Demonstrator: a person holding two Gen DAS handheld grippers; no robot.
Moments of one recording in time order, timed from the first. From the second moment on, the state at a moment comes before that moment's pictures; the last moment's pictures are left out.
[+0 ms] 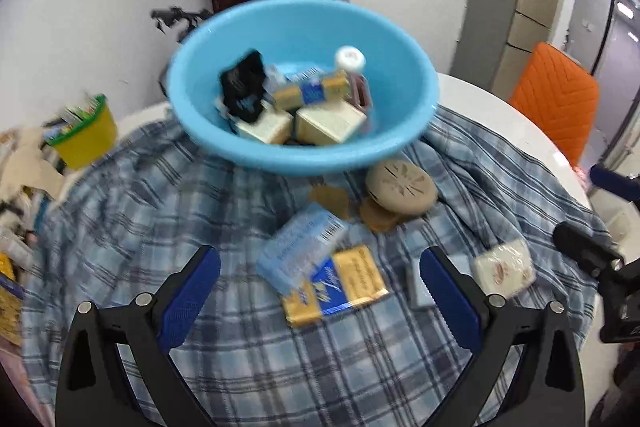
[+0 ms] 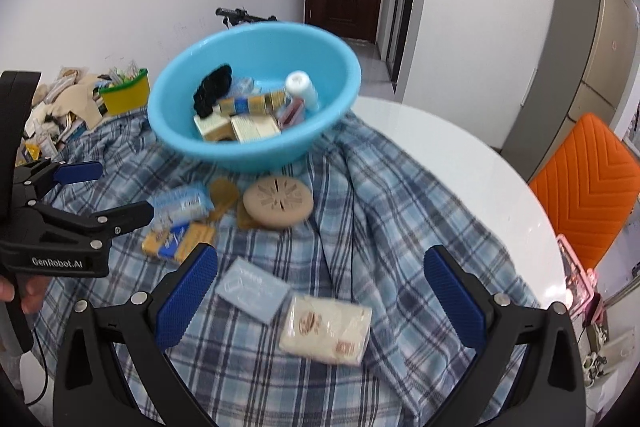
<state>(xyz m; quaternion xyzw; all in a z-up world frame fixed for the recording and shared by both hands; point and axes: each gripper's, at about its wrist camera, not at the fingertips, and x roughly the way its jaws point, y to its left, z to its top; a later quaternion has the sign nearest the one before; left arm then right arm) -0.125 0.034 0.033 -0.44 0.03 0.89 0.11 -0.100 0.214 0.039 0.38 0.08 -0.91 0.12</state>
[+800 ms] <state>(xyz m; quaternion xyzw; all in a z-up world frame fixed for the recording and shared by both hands) -0.175 0.025 -0.027 -0.45 0.12 0.86 0.20 -0.106 0.216 -0.015 0.43 0.07 -0.89 0.14</state>
